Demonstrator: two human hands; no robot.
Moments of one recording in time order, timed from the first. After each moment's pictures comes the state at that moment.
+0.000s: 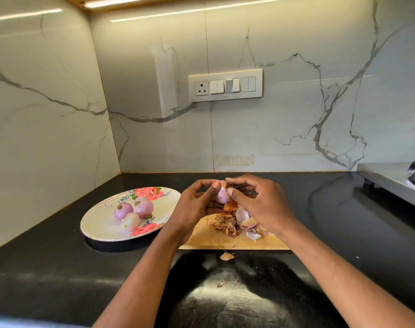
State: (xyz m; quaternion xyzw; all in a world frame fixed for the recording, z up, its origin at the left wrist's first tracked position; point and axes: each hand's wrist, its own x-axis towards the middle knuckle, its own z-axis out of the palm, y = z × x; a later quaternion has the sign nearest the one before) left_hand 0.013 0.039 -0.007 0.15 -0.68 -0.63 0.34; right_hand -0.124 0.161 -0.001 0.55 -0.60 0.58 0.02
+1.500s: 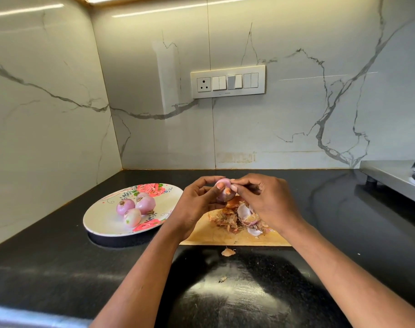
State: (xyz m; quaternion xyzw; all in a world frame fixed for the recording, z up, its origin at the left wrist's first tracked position) left_hand 0.017 0.041 -0.005 0.14 -0.69 -0.62 0.34; right_hand -0.124 0.166 0.000 0.57 -0.60 0.56 0.08
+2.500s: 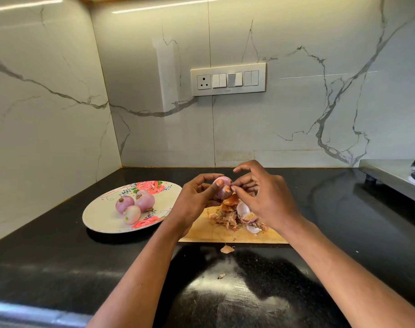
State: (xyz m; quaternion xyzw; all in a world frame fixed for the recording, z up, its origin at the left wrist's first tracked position) left_hand 0.016 0.038 -0.005 0.16 -0.72 -0.58 0.35; right_hand -0.126 0.165 -0.002 0.60 -0.61 0.50 0.14
